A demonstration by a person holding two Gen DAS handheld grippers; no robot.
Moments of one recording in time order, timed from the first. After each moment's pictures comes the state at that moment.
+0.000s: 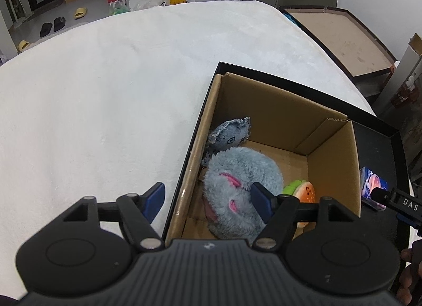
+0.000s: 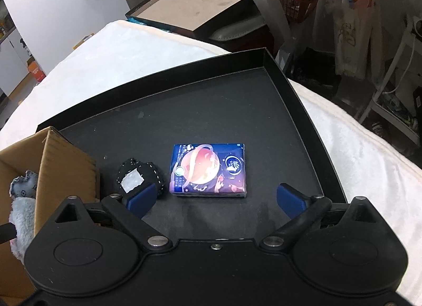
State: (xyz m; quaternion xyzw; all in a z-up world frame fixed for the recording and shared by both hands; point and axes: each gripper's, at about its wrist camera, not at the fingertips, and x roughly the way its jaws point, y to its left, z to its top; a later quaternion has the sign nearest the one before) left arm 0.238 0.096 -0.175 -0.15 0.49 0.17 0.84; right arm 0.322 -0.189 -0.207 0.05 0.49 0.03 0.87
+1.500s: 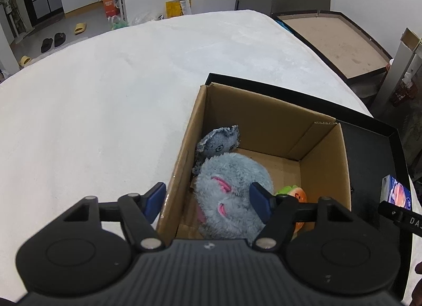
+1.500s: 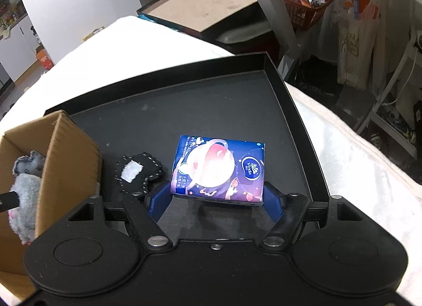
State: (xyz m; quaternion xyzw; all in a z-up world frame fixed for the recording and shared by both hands) left arm 0.236 0.080 -0.167 -0.13 0.46 0.17 0.86; right arm 0.307 -0.192 -0.195 0.02 0.49 0.05 0.87
